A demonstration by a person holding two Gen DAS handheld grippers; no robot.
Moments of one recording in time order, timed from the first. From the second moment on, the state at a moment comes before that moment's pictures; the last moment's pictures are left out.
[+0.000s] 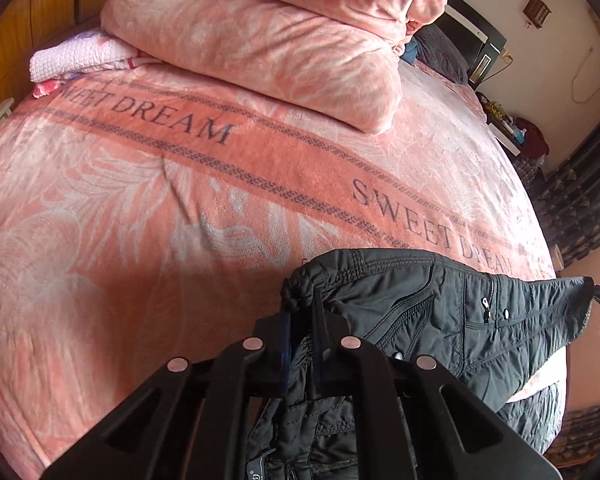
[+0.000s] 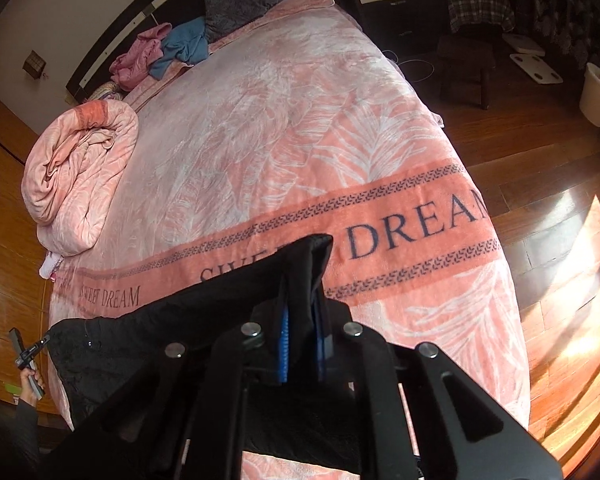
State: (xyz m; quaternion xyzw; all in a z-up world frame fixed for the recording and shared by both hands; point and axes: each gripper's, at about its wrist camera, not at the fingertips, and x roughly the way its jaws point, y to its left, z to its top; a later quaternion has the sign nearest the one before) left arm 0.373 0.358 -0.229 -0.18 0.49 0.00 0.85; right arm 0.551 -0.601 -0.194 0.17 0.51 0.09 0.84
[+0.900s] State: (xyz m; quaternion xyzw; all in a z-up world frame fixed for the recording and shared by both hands) left arm 0.178 0.350 -0.159 -0.23 0.38 -0.05 0.89; right arm 0.244 -0.643 -0.150 0.23 0.41 0.03 0.88
